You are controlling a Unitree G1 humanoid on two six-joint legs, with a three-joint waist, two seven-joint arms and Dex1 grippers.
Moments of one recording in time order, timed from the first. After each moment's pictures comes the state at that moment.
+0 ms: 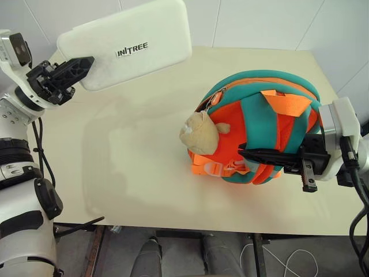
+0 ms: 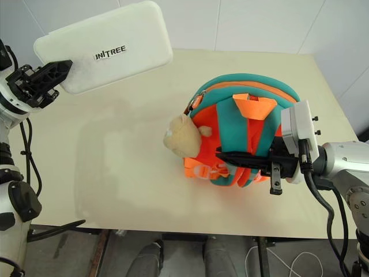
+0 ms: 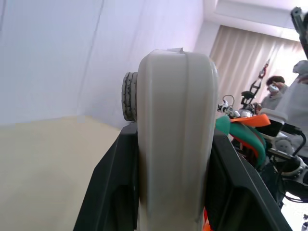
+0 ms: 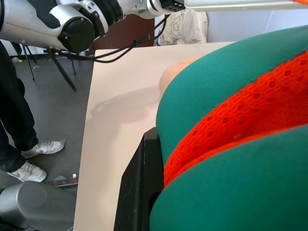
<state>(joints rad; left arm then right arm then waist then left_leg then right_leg) -1.04 0.79 0.39 0.67 -0.65 0.68 -1.45 -0.34 -0.92 -0.32 -0.58 1.00 0.70 0.99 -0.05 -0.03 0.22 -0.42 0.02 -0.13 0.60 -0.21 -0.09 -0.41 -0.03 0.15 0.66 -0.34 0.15</state>
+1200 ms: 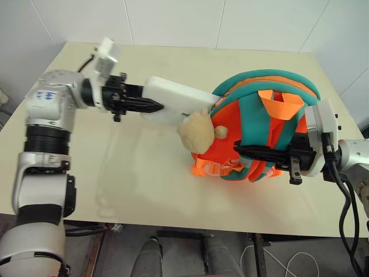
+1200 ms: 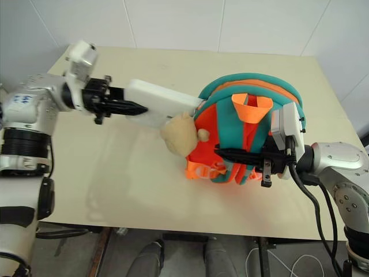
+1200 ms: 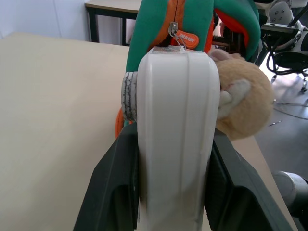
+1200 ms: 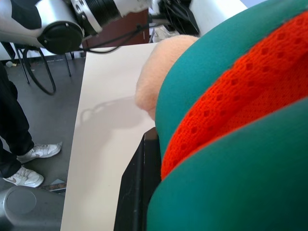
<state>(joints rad) -1.13 0.63 -0.08 0.52 -0.42 0.49 -1.45 -0.36 -0.87 -0.22 -0.51 0.92 0.66 0.99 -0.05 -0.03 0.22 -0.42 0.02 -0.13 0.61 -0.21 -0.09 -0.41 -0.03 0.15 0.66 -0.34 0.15</state>
